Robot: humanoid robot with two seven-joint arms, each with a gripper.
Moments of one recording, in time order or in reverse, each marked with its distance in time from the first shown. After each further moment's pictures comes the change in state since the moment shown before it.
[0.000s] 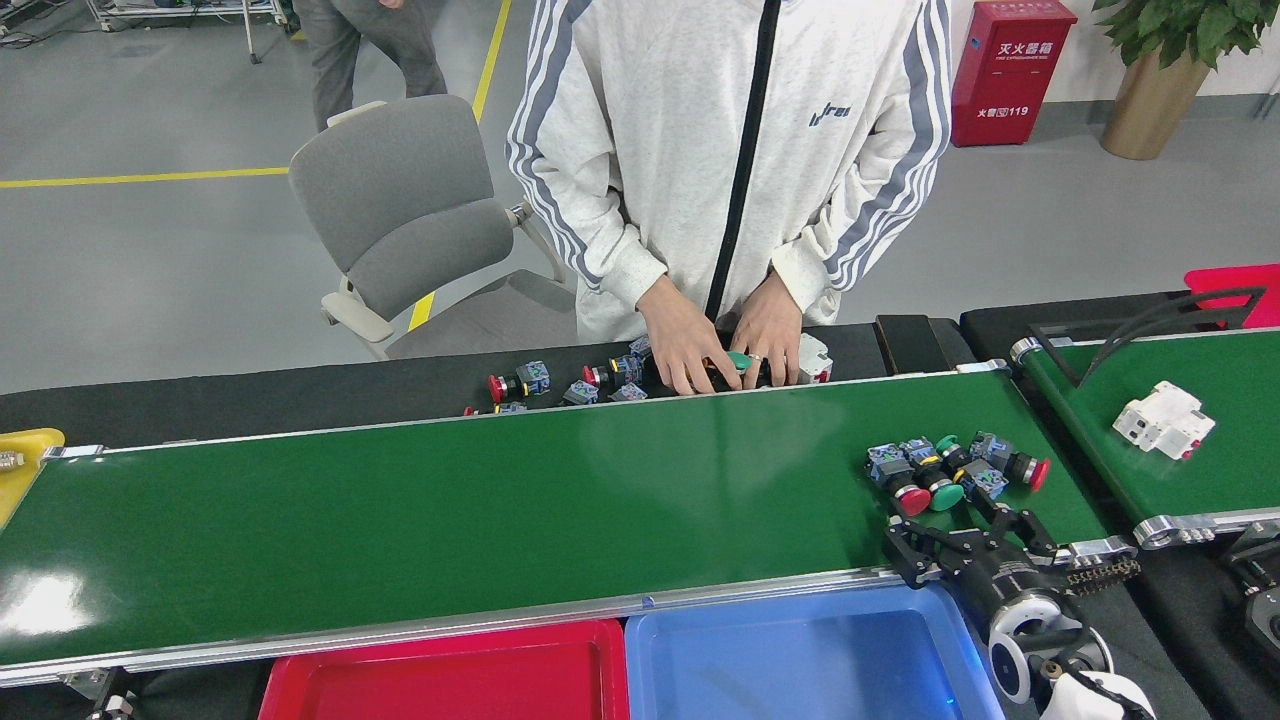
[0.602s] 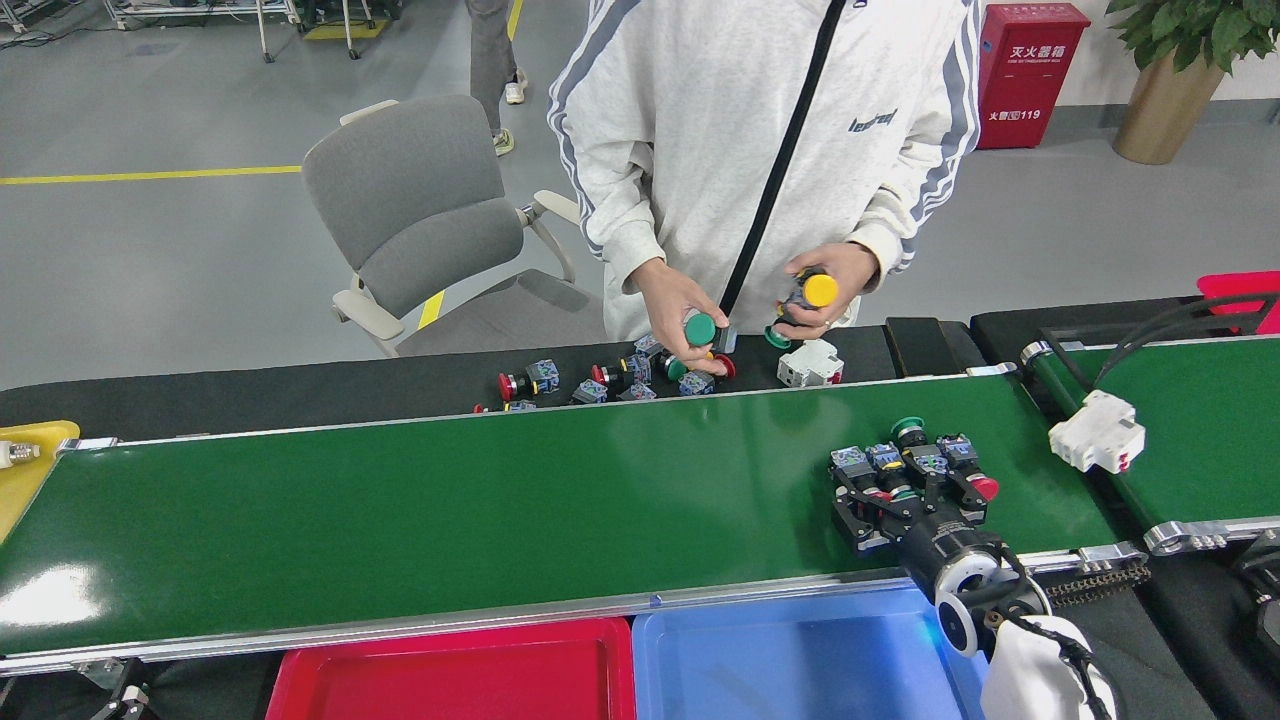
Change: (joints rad) left arm -0.022 0.003 -0.038 0.023 -0.015 -0.001 0.000; right arm -0.088 -0.057 0.154 0.086 -0.003 -0.010 -0.054
